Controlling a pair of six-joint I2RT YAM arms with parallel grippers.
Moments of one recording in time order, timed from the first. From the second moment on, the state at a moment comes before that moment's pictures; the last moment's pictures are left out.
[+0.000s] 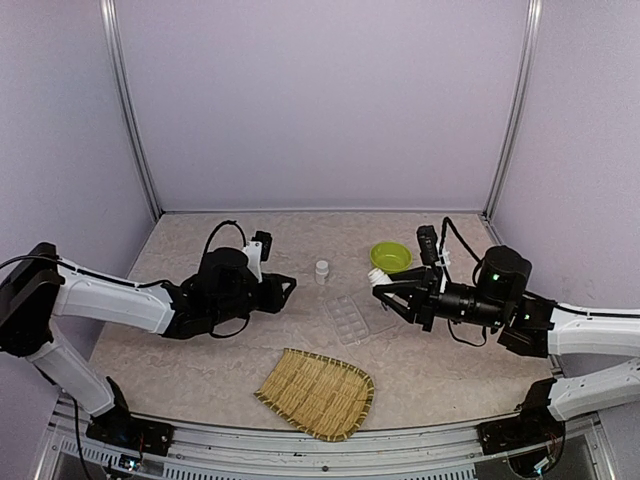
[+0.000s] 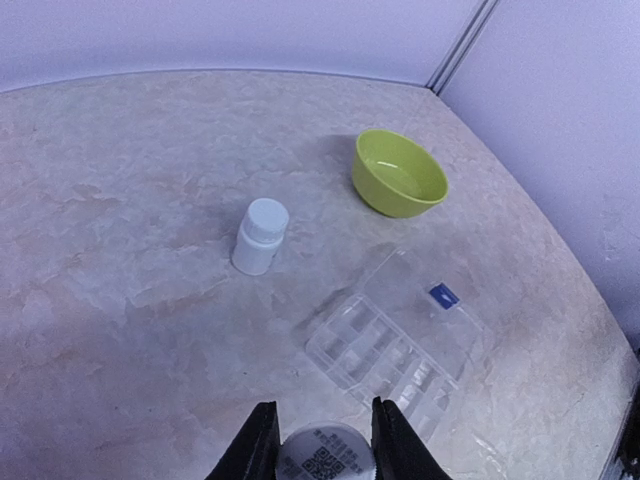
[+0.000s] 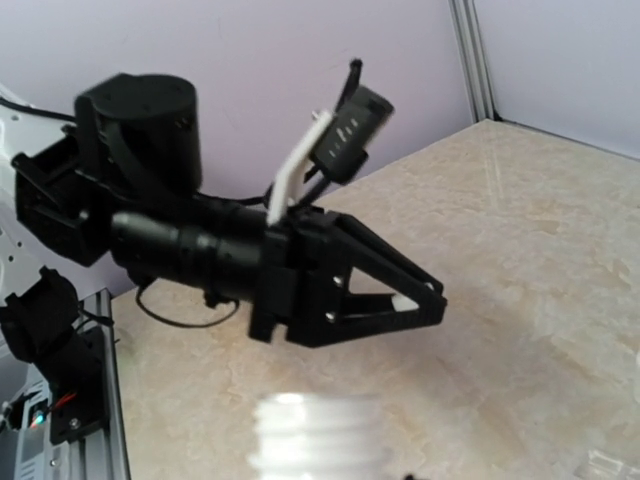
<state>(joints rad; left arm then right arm) -0.87 1.52 0.72 0.41 -0.17 -0.47 0.87 1.03 0.52 0.46 -0.32 0.25</state>
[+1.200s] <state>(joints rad) -0.81 1.89 0.72 0.54 -0.26 -0.42 0.87 0.94 0.42 0.42 -0.23 0.21</state>
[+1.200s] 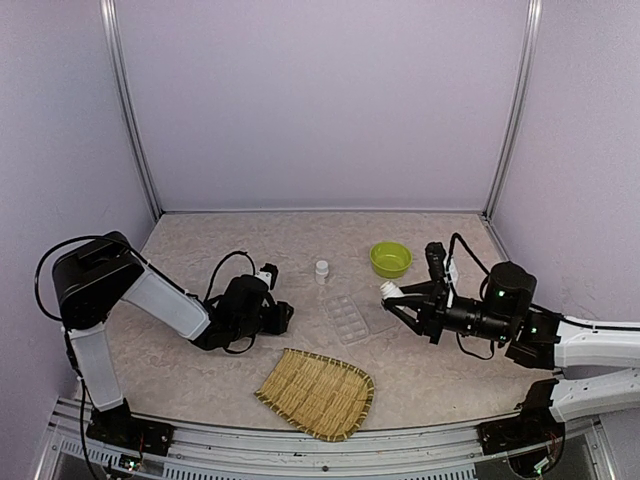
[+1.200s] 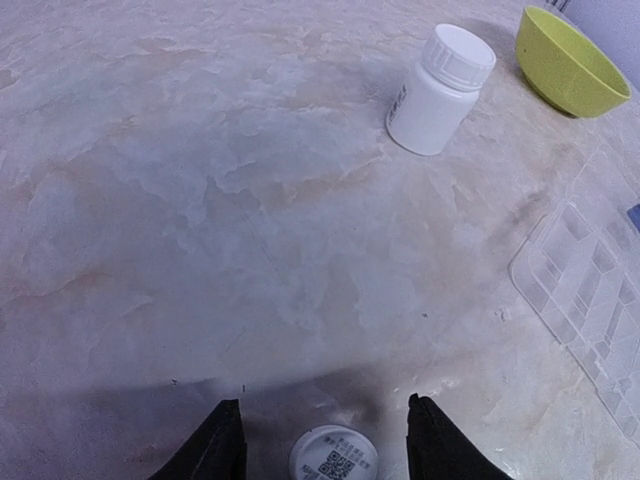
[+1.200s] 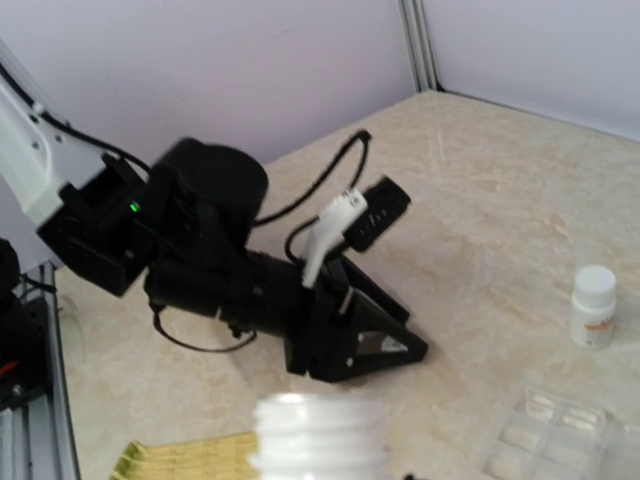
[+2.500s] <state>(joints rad) -0.80 1.68 0.75 0.45 0.07 -0.44 0.86 1.35 0.36 0.59 -0.12 0.15</state>
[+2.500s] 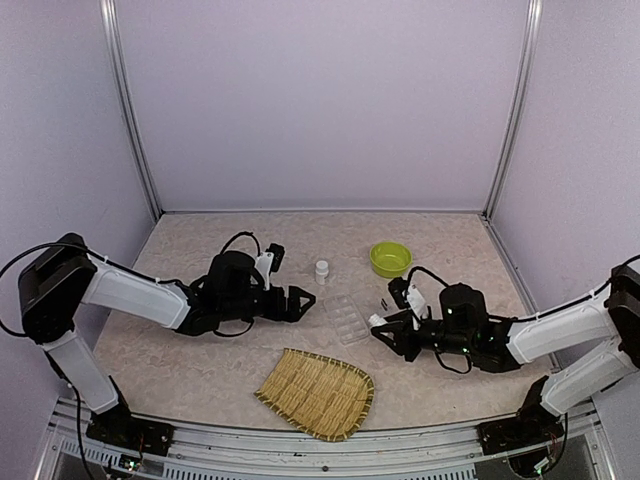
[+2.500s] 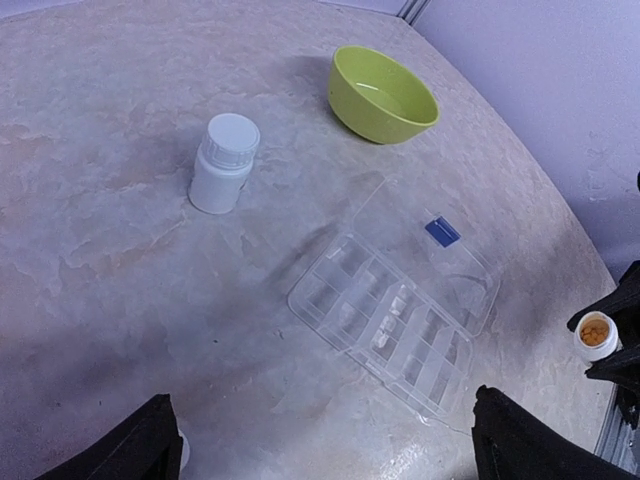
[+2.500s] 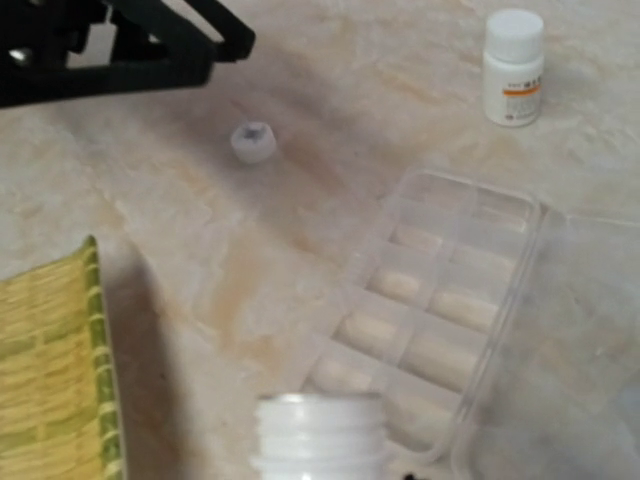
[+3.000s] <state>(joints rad) -0.80 1.68 0.72 0.49 0.10 -0.44 0.86 1.49 0.46 0.50 -0.09 0.08</state>
